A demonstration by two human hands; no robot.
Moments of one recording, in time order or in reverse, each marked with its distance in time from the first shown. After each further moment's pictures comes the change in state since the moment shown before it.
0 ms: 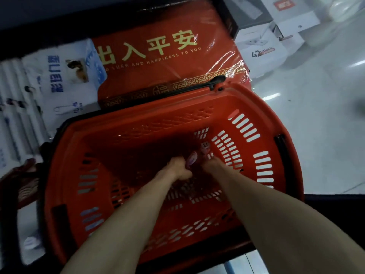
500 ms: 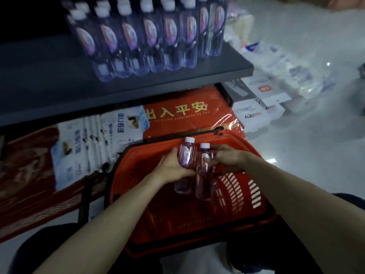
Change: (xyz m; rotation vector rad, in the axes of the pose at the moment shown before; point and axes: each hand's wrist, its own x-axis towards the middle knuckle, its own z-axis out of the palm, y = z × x) left_hand -0.198 0.018 -0.123 -0.276 0.509 0.233; right_hand -0.182 -0.082 -0.075 0.016 -0.217 -0.526
